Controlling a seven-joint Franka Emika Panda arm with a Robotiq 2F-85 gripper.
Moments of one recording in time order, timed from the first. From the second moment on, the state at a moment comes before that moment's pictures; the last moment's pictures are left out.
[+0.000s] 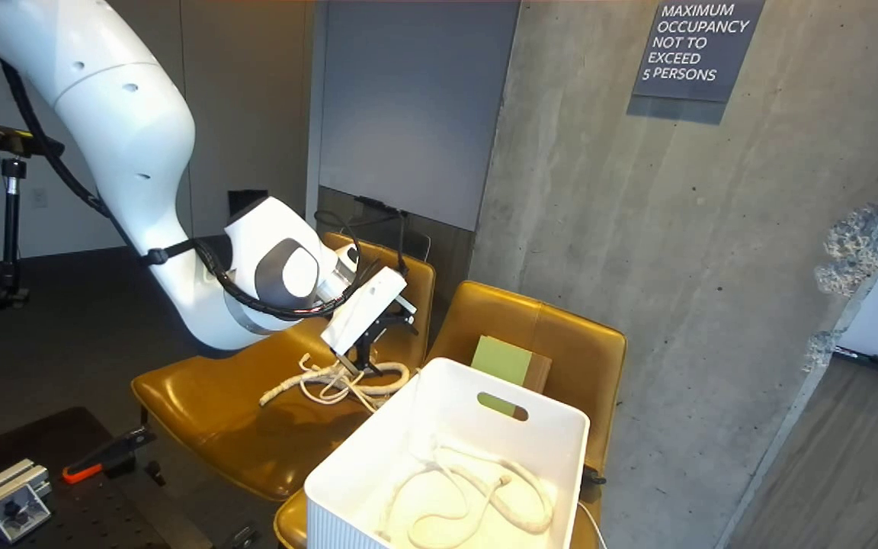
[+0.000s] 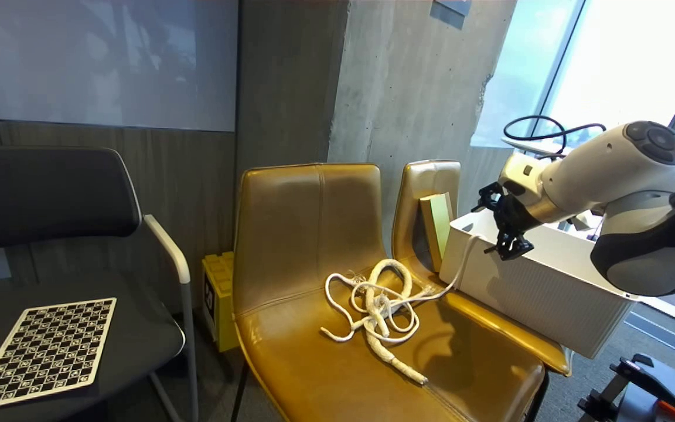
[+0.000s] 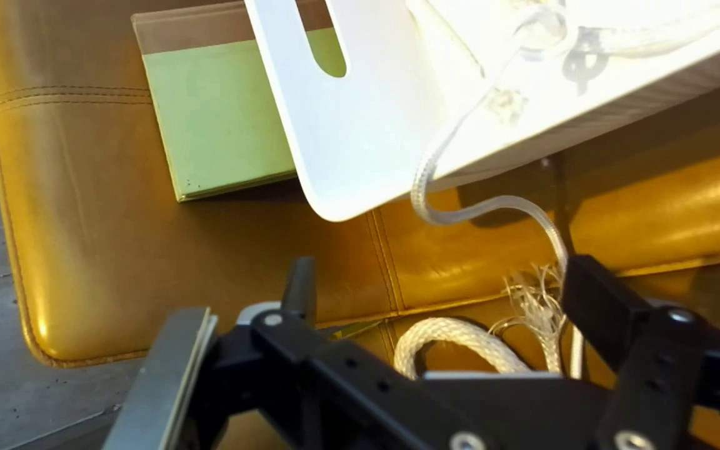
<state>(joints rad) 0.83 0.73 -0.97 -2.30 -0.28 3.45 -0.75</state>
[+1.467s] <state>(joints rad) 0.89 1.01 -1.08 -2.17 -0.24 3.45 -0.70</state>
